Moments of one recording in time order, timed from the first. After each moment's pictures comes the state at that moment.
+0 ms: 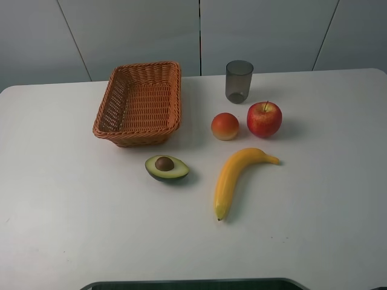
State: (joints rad) left arm -0.08 0.00 -0.51 0.02 1.09 -0.01; right arm 0.07 0.00 -0.51 0.07 1.10 -0.01
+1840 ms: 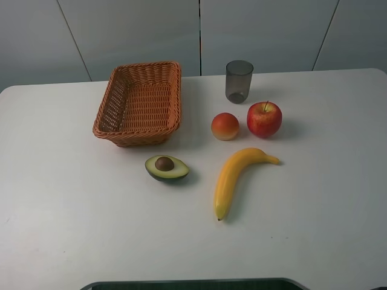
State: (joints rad) left arm -0.08 0.00 -0.51 0.02 1.09 -0.01; right arm 0.07 0.00 -0.51 0.08 1.10 0.01
